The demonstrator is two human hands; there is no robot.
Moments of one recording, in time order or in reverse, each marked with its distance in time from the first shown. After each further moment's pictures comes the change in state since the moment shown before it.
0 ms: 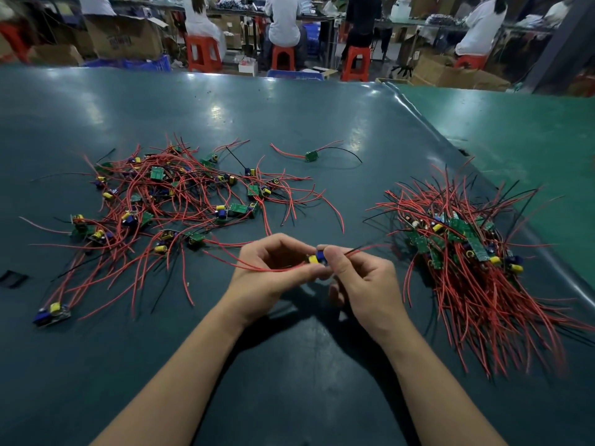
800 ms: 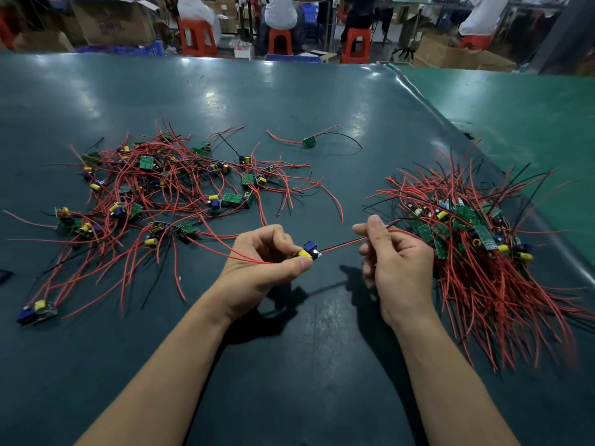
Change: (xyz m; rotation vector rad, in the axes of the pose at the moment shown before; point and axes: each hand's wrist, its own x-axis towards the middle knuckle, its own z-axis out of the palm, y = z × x) left_hand 0.004 -0.002 -0.006 -0.056 -0.088 -0.092; right_hand 0.013 -0.003 -0.021 0.013 0.339 0.019
